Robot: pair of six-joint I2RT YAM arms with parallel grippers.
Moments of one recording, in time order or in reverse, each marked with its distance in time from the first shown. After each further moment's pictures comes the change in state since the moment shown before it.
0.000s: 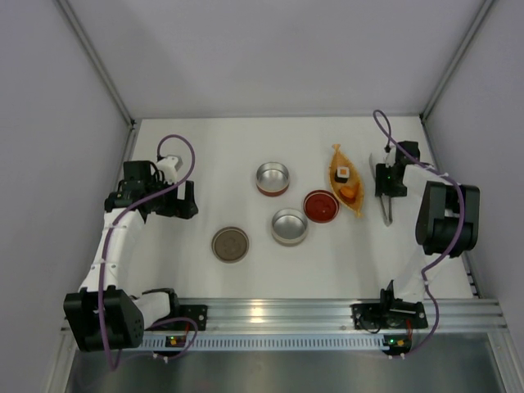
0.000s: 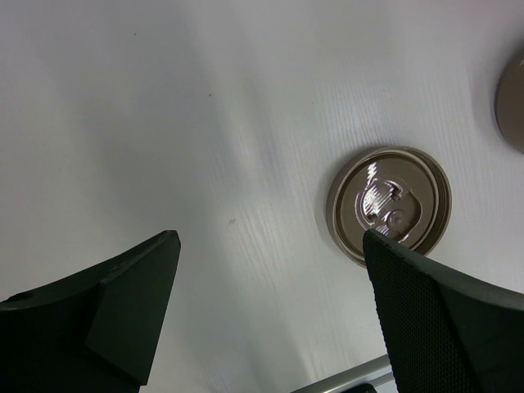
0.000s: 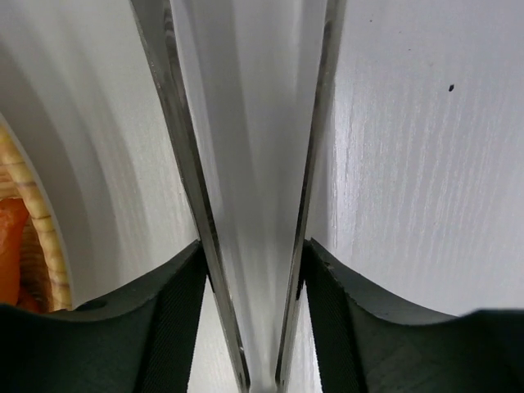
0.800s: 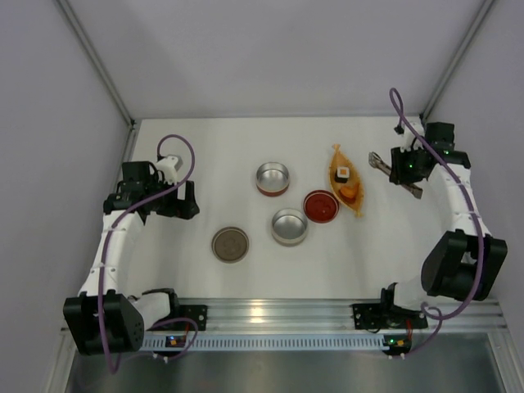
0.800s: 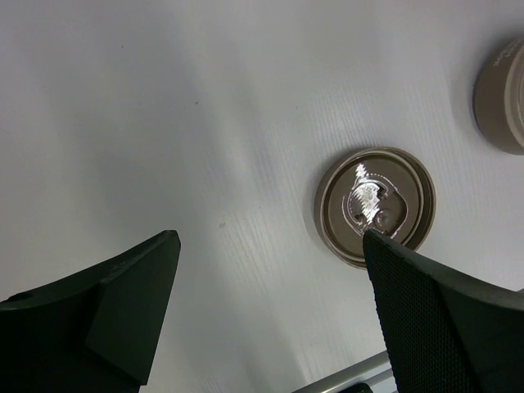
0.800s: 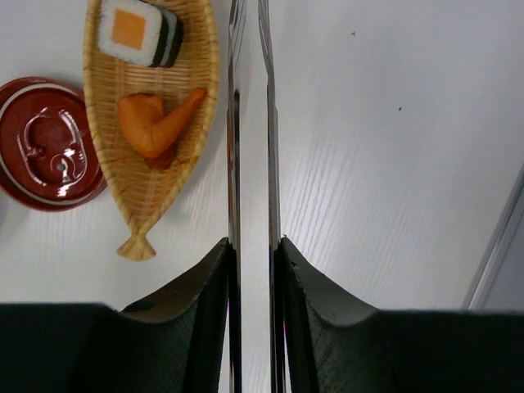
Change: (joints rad) left arm 0.000 -0.019 0.000 -0.002 0.030 0.002; right arm -0.056 -0.355 0.146 -0.374 -0.228 -0.264
